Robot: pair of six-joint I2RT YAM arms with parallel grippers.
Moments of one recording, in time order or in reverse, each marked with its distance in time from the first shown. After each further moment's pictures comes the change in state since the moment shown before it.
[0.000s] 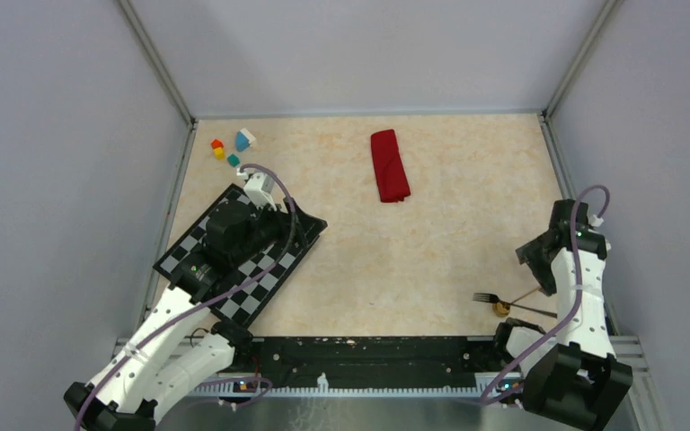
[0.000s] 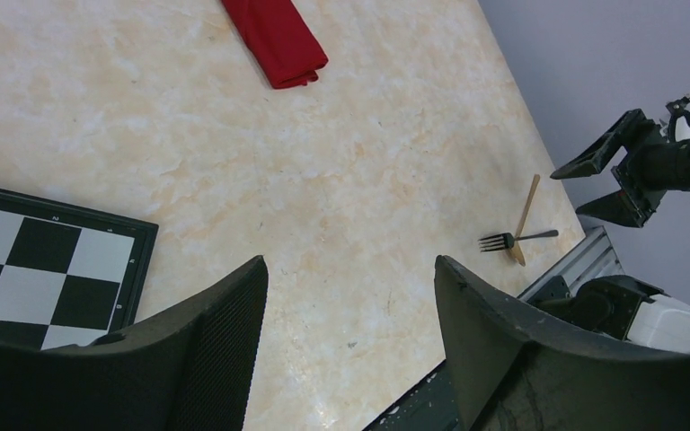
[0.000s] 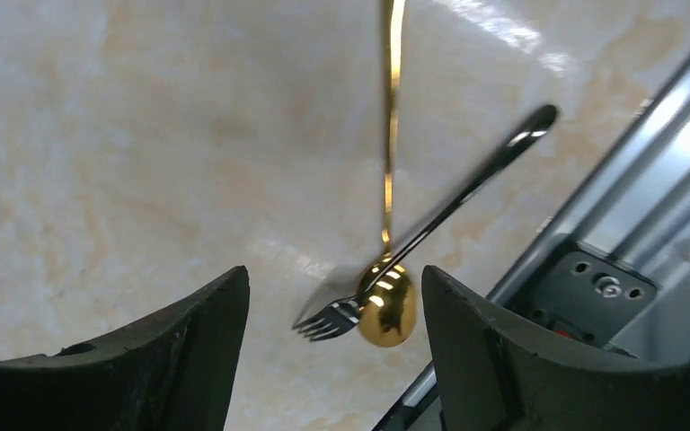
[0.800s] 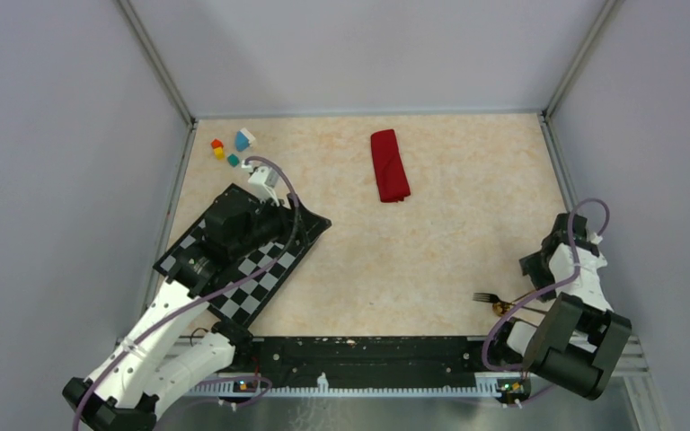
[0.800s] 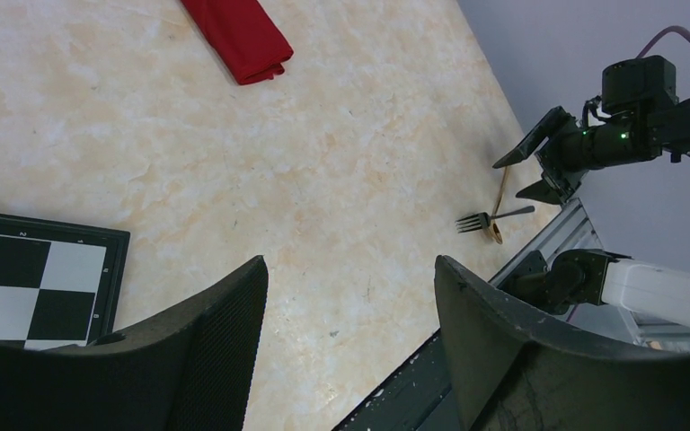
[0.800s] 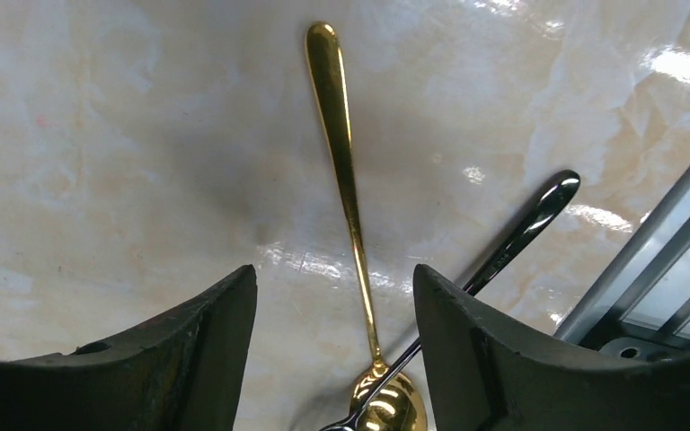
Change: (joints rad) left arm 0.000 0.048 0.076 -0.033 0.092 0.021; right arm -0.201 0.177 -0.189 0.253 0.060 0.019
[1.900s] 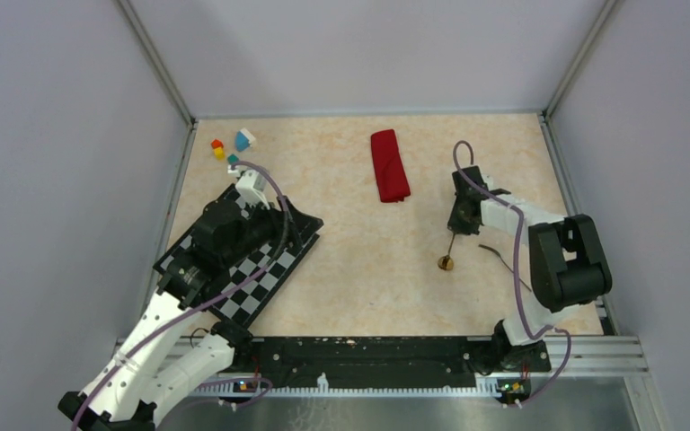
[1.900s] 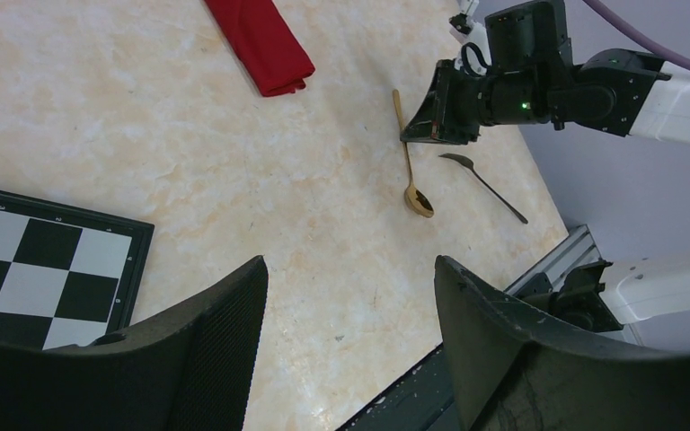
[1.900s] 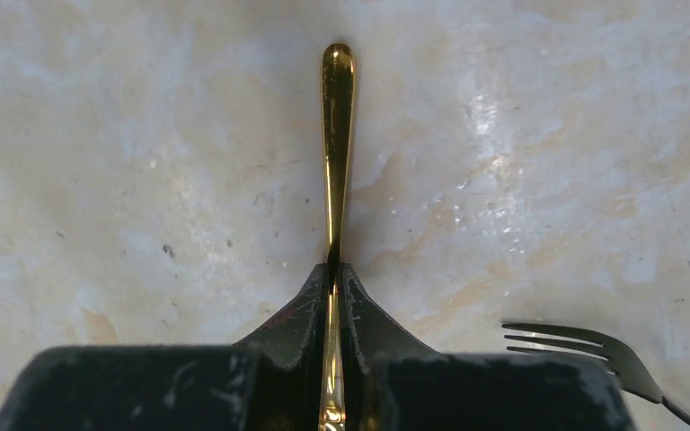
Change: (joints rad) left arm 0.000 -0.073 0.008 -0.059 -0.077 -0.021; right arm 0.706 0.485 0.298 0.363 -0.064 -0.182
